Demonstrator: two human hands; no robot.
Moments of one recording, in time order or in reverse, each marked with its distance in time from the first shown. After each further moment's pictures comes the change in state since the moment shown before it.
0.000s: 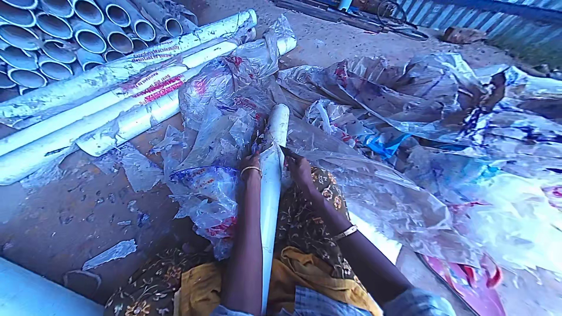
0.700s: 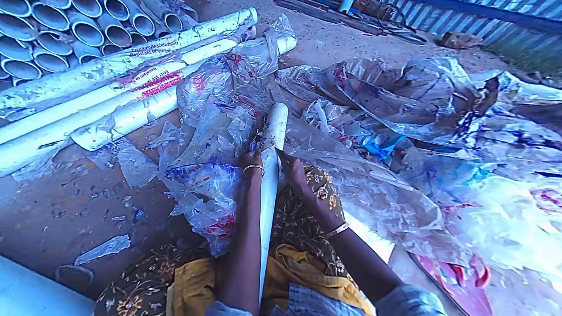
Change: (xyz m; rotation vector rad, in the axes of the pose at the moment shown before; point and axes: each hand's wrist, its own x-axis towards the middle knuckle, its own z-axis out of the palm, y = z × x) left_hand -0.002 -0.003 0.008 0.239 -0.028 0.103; right_hand -0.007 -0.001 0.005 -0.078 -0.050 0.030
